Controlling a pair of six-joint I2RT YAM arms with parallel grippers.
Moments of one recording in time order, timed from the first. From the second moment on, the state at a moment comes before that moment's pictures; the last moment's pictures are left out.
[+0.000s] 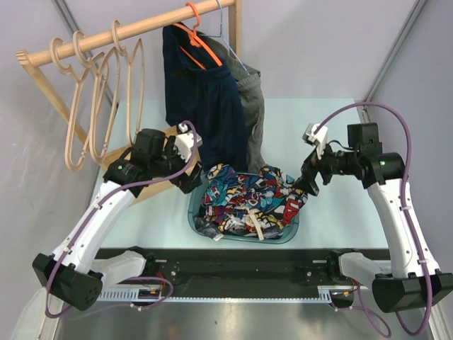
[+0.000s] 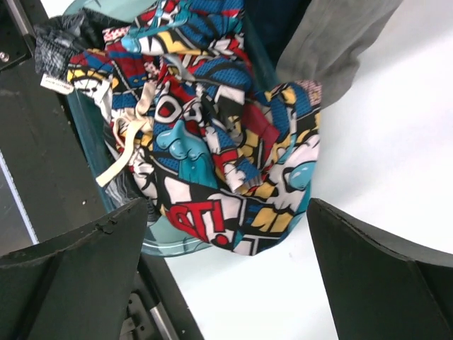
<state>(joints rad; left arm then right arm) -0.40 1.10 1.14 -0.78 0.35 0.29 0.13 1.09 1.31 -1.06 -0.78 -0.63</state>
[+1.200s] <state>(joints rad) -0.19 0.97 1.12 -0.69 0.43 0.11 0.69 1.42 1.26 -0.52 -0.55 -0.45</state>
